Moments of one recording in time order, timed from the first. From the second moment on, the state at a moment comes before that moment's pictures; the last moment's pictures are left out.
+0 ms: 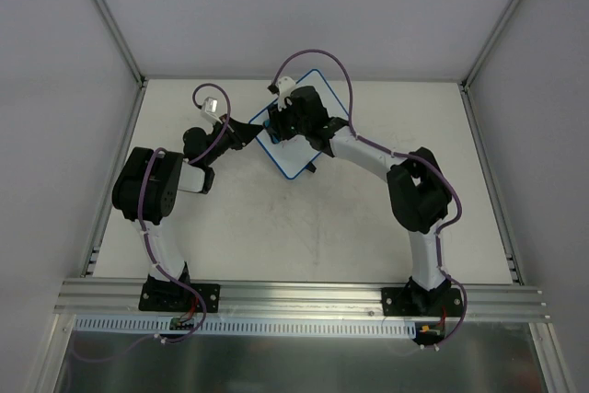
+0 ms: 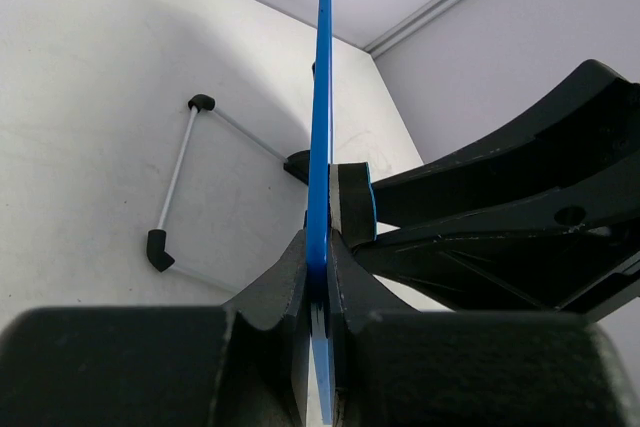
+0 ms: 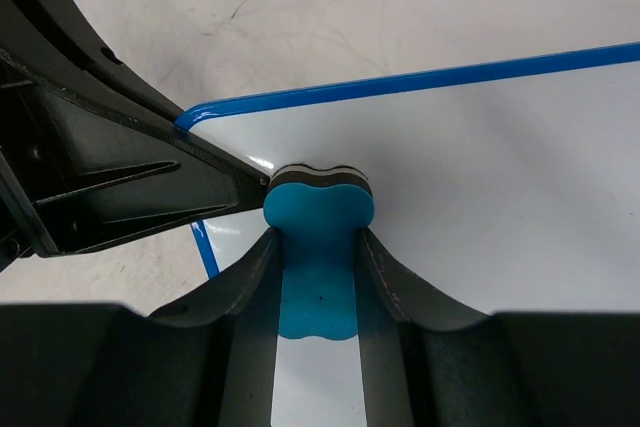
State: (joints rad) left arm -0.16 1.91 0.72 1.22 0.55 -0.89; right arm 0.70 2.04 1.60 -0.04 -0.14 0.06
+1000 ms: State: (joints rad) left arm -0.16 1.91 0.72 1.22 0.55 -0.89; right arm 0.51 1.99 1.42 -0.05 0.00 0.41
